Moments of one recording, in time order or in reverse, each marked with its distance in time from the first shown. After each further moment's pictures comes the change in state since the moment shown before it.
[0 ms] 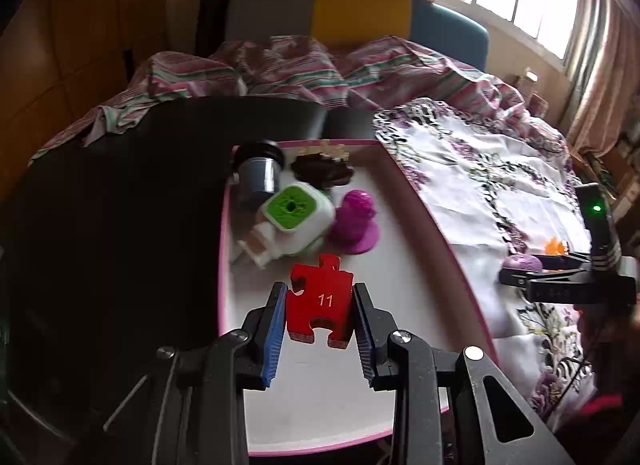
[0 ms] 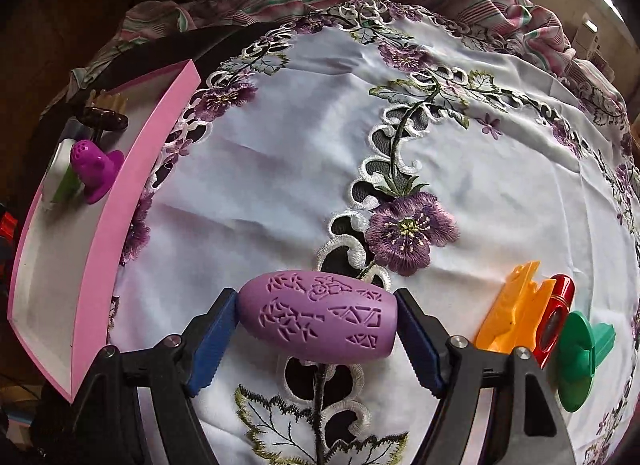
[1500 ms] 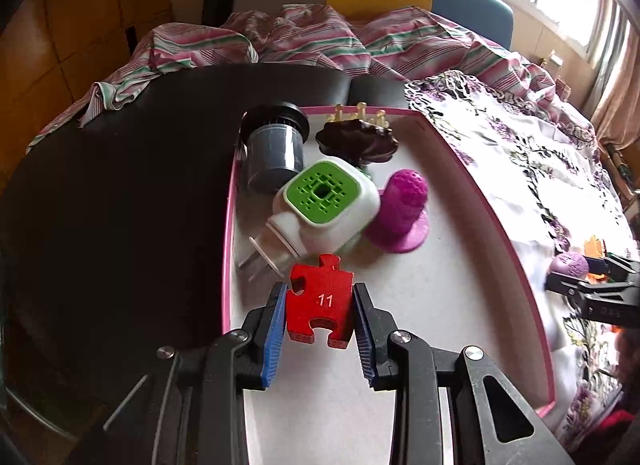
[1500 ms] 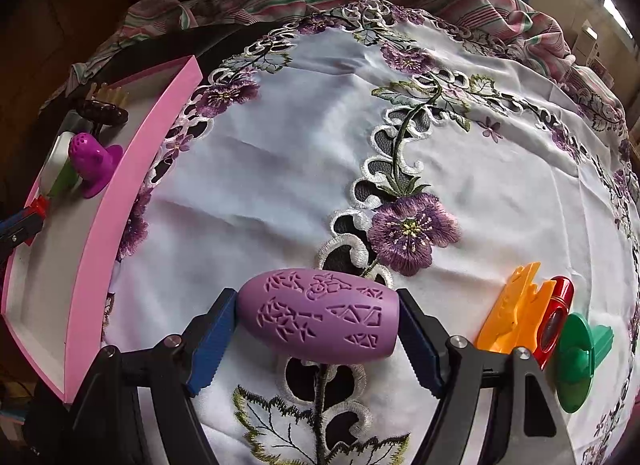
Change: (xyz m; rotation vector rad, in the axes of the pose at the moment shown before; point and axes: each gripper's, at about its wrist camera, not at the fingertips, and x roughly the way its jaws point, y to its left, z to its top) left arm 0.059 0.014 0.011 0.002 0.101 0.040; right arm 0.001 -0.008 -0.014 -0.029 -0.012 -0.020
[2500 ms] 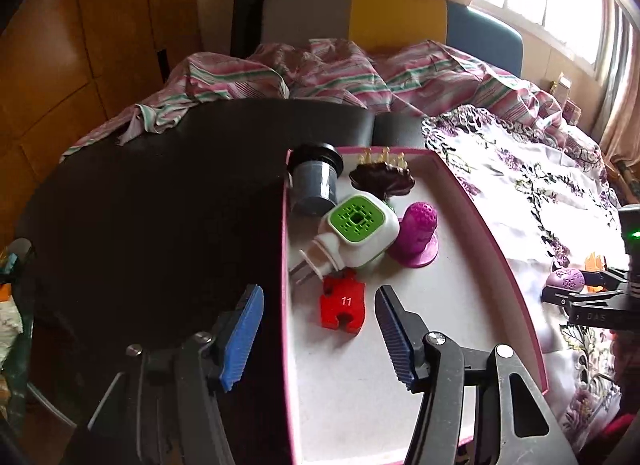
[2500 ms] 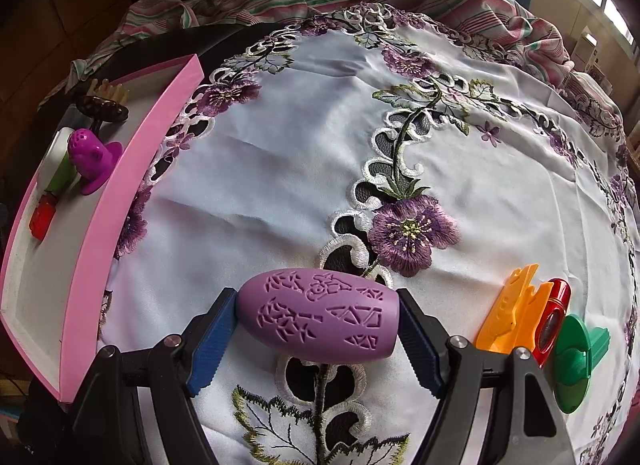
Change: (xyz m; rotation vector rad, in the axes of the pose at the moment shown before) left arm -0.055 0.012 -0.013 -0.034 -0.126 0.070; right arm 0.000 0.002 0.002 -0.014 -0.010 -0.019
